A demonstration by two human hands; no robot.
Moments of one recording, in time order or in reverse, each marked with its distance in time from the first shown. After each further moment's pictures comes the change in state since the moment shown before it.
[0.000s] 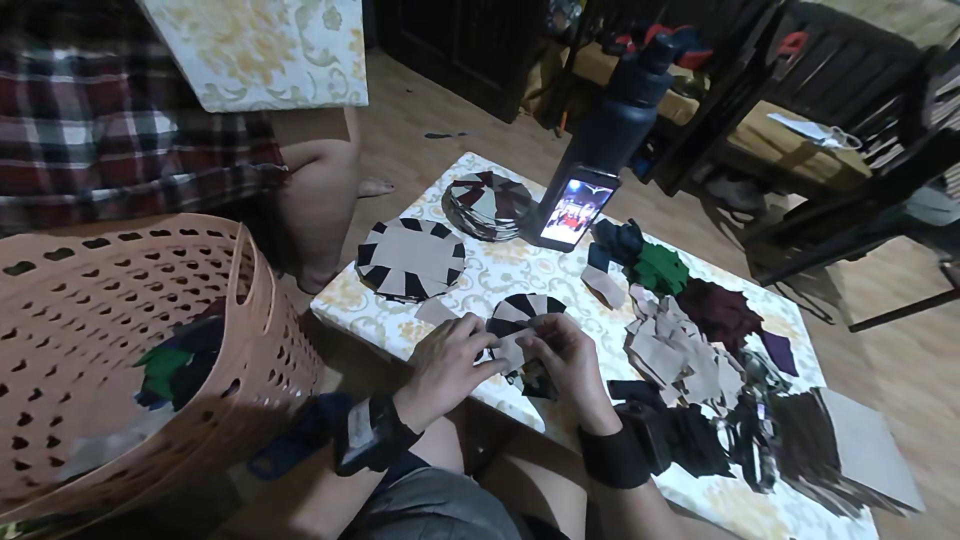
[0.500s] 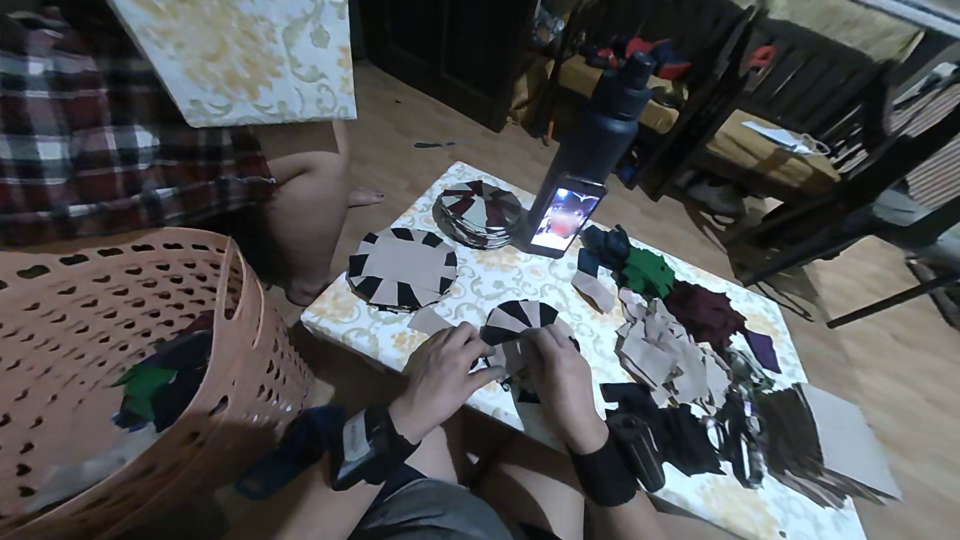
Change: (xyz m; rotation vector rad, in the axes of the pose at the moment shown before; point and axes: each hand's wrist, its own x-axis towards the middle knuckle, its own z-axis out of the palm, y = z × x) left_hand 0.000 -0.001 0.002 0.024 0.022 0.043; right_hand -0.011 -0.009 0.010 -0.612 0.108 -0.189
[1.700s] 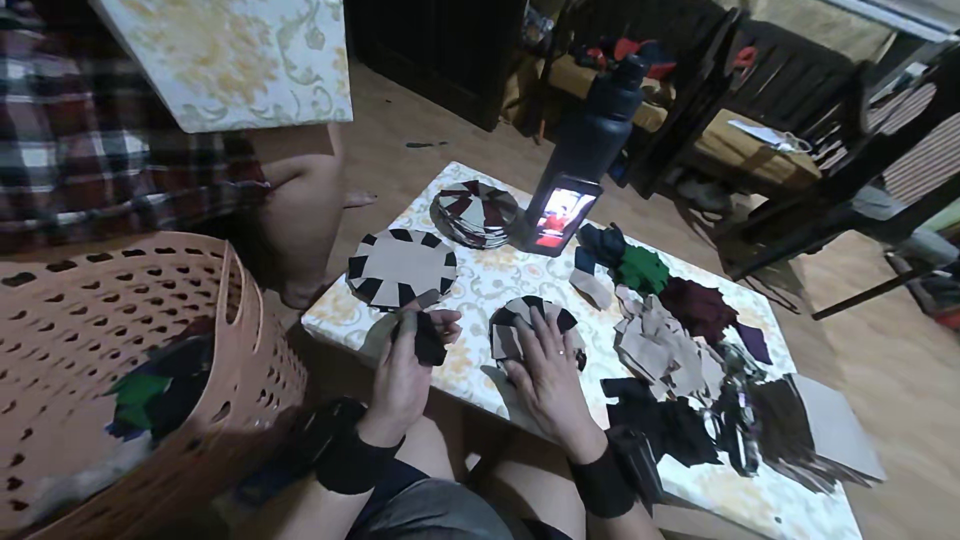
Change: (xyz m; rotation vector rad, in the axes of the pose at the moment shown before) left_hand -0.005 0.001 -0.035 -1.327 0.403 -0.463; right_hand -0.017 0.003 0.016 -0.038 -0.071 -0.083
